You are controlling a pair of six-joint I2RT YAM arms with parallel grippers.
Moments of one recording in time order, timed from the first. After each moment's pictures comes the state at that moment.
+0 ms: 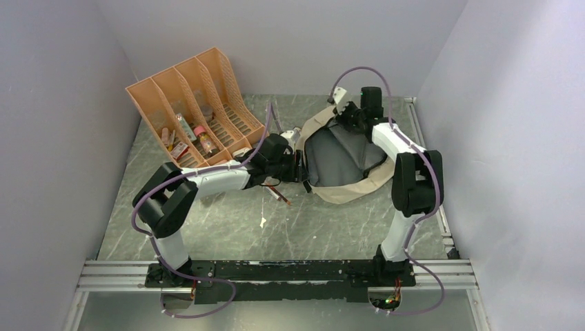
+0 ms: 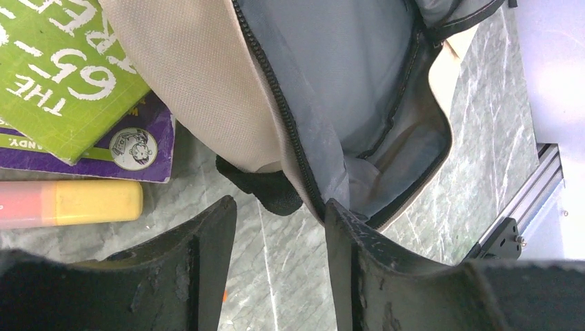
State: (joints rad) left arm -0.79 1.77 1.08 0.06 0.14 -0.59; right arm 0.14 1.87 1.37 -0.11 -0.42 -0.79
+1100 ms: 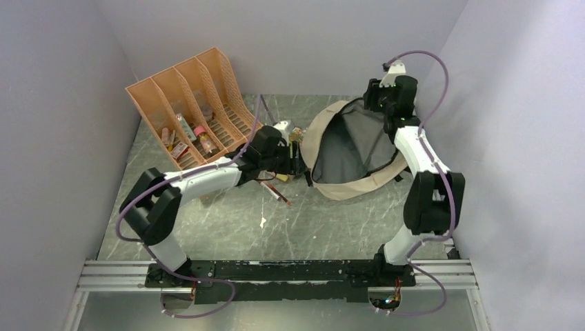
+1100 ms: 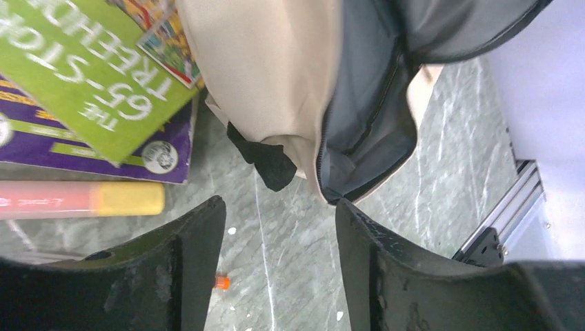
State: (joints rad) left arm -0.77 1.71 1.11 0.00 0.13 -0.58; right arm -0.01 1.73 1.36 0.06 -0.19 -0.07
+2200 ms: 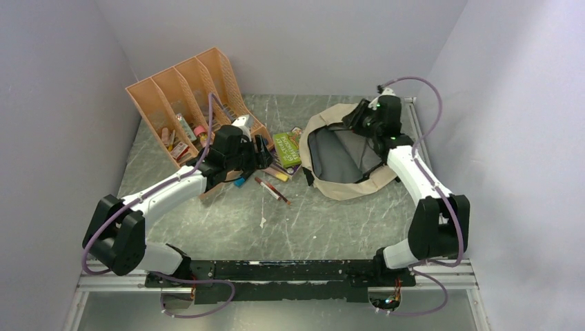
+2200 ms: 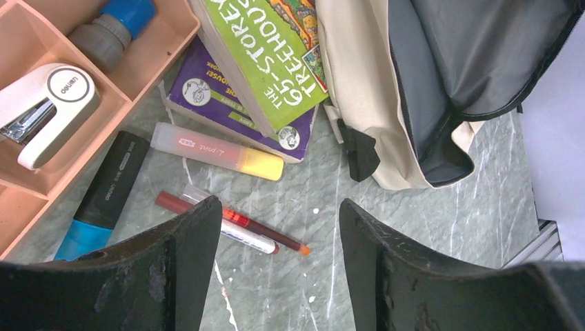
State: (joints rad) left arm -0.57 1.39 0.90 -0.06 0.07 -0.57; right arm 0.09 1.45 1.10 -0.05 -0.19 0.48
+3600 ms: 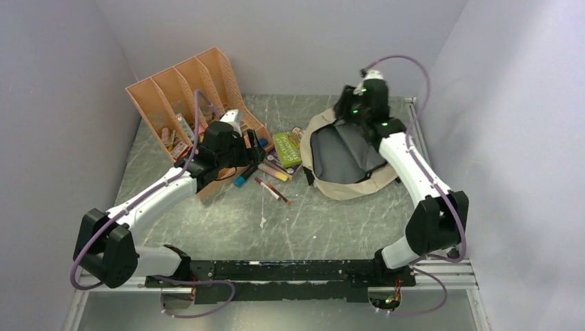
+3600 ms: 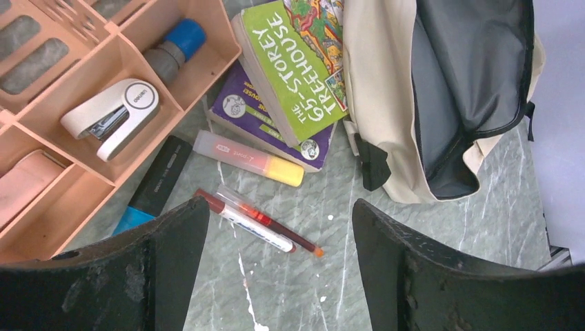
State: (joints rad) left arm -0.53 1.30 0.93 -0.16 0.01 -0.55; right arm 0.19 1.52 1.34 -0.24 -0.01 0.32
